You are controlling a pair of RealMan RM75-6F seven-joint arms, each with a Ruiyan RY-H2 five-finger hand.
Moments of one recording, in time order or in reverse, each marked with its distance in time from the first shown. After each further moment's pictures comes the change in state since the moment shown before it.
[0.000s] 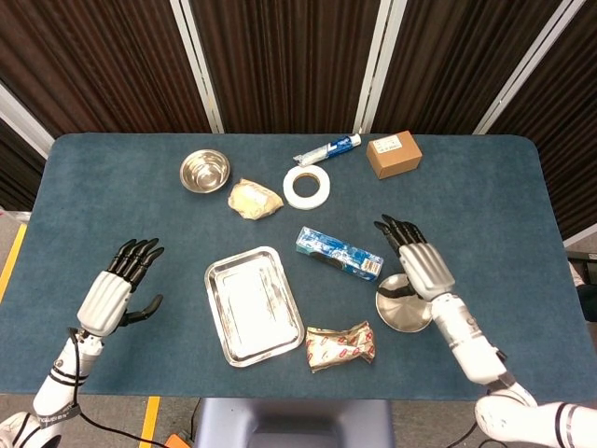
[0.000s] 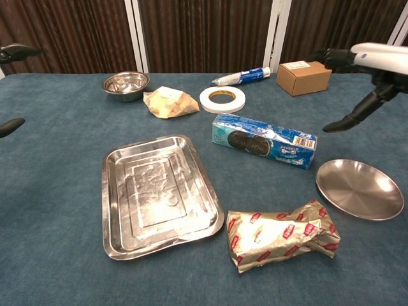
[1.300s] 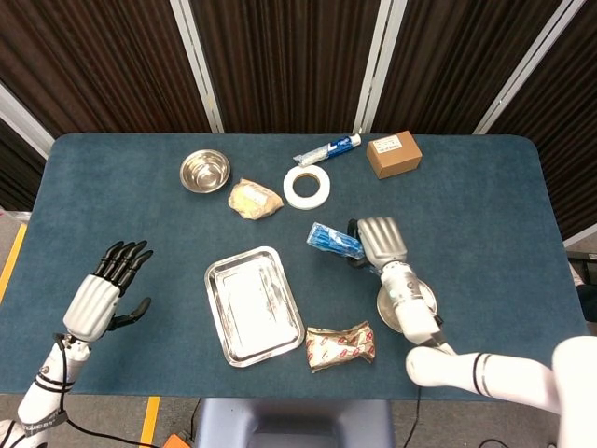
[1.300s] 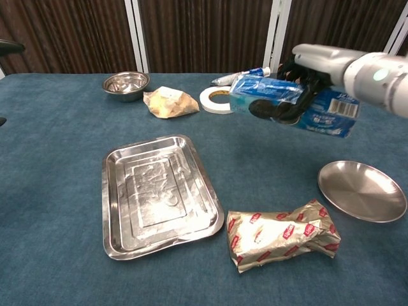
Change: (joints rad) left arm 0.035 0.050 0.004 -0.032 0.030 0.023 0.050; right arm 0.262 -0.171 0.005 0.141 0.320 0.082 -0.333
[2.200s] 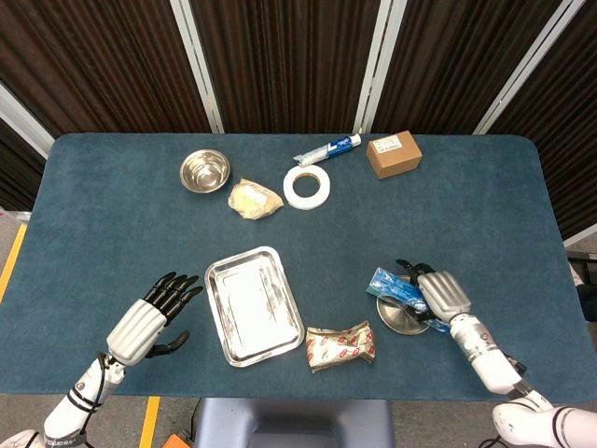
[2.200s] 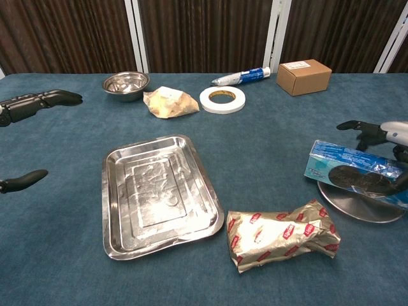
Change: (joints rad) left arm -0.026 -0.011 0.083 -0.155 0.103 -0.107 0.105; right arm -0.318 0.118 -0.274 0.163 -0.522 -0.050 0.542
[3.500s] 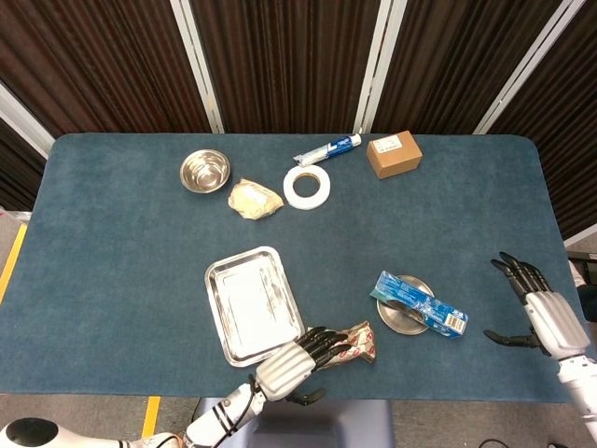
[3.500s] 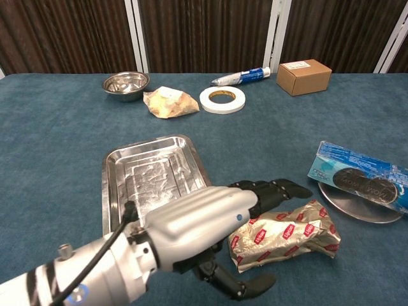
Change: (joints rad) left arm -0.203 -0.522 -0.124 -0.153 -0.204 -0.483 0.290; right arm -0.315 0.365 -0.024 -0.146 -0.277 0.362 0.391
